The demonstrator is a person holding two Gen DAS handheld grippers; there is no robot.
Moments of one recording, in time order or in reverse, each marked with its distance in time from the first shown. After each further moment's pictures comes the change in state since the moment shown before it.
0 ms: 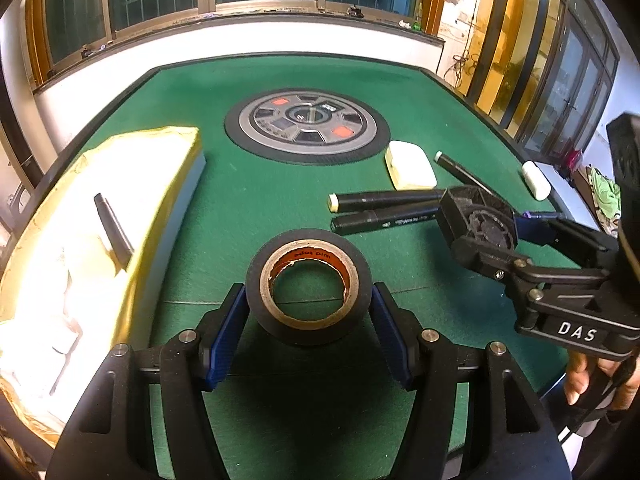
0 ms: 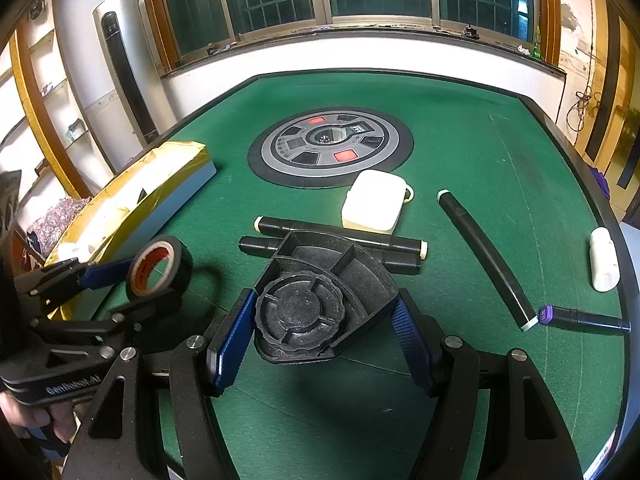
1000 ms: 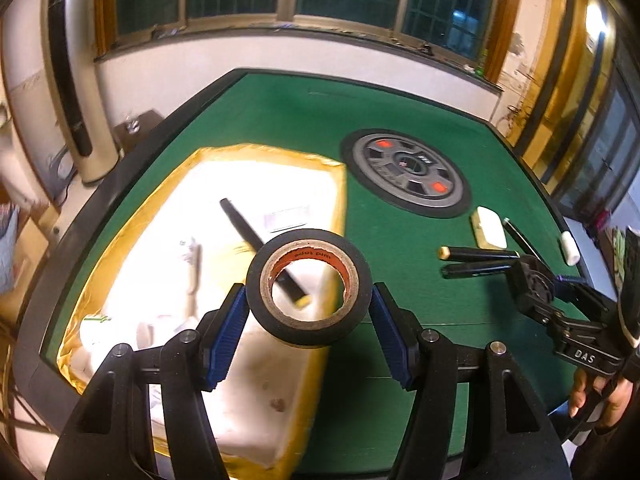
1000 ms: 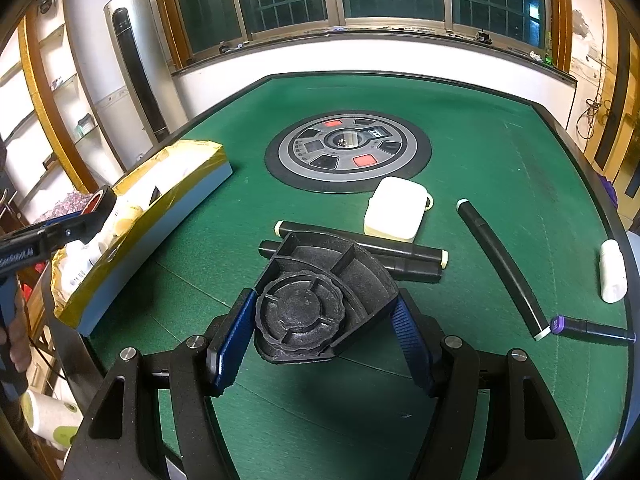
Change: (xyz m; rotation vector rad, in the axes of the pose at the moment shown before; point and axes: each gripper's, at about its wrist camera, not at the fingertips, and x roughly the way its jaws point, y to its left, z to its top) left arm -0.033 0.104 0.009 -0.198 -0.047 0.100; right arm 0.002 0.012 0.003 -0.030 -0.003 0.029
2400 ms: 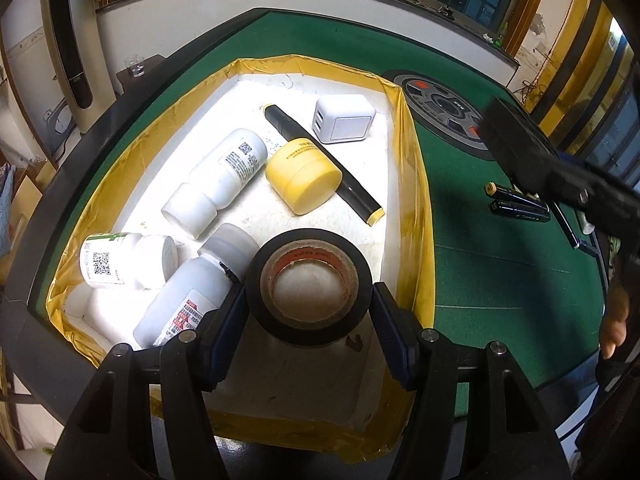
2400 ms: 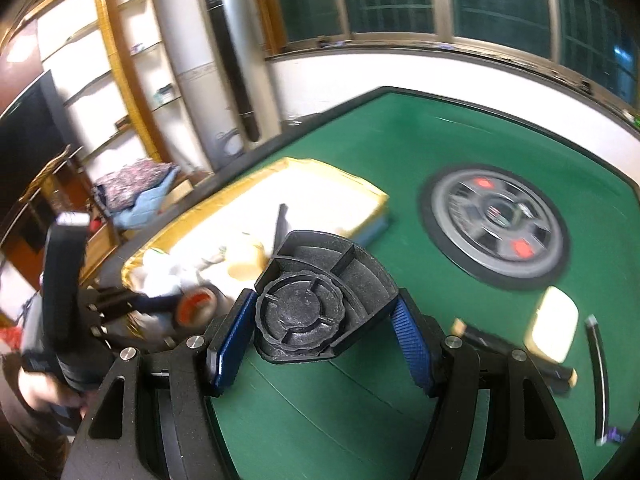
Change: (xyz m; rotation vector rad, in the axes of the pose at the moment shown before) left arm 0.020 0.051 -0.043 -0.029 0.167 -0.016; right arm 0.033 0.129 0.063 -0.222 0.009 0.248
